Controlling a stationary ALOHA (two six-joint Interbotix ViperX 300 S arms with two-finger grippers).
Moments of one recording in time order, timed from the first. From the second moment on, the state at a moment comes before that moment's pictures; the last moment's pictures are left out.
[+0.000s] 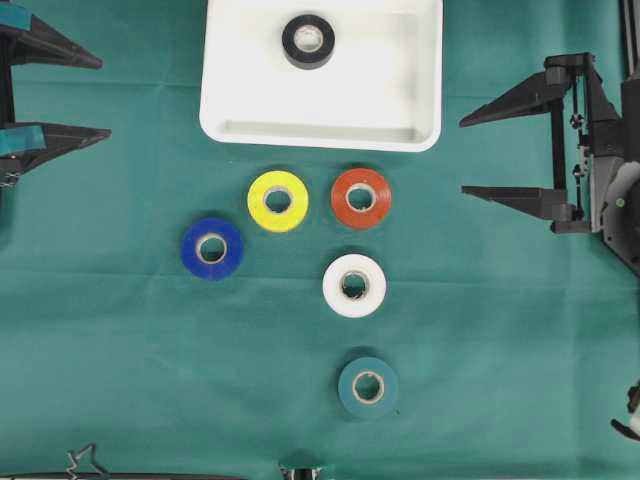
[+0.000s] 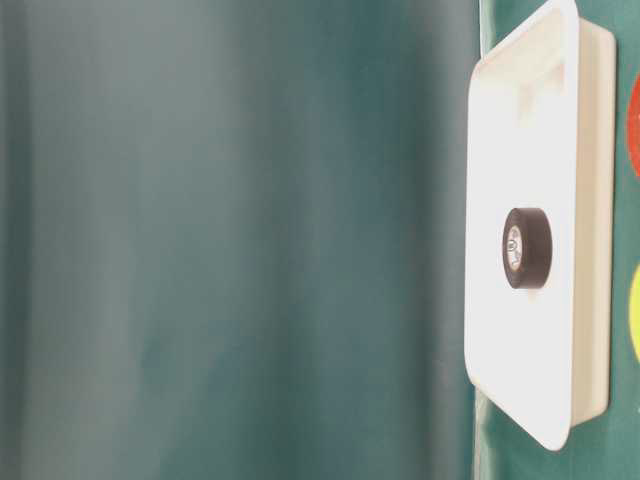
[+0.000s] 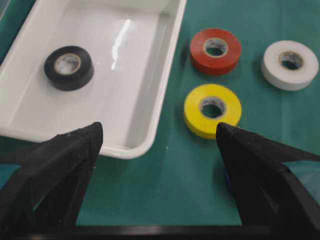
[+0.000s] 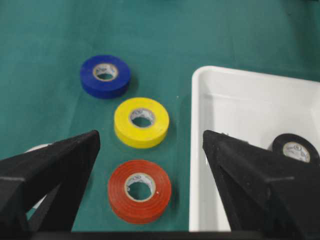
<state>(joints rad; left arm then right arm) 0.18 -0.91 0.96 0.00 0.40 0.03 -0.03 -0.78 1.05 -0.02 0.04 0.05</state>
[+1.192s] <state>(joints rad) 0.18 -0.91 0.96 0.00 0.39 0.03 0.26 -0.77 1.05 -0.02 0.09 0.06</state>
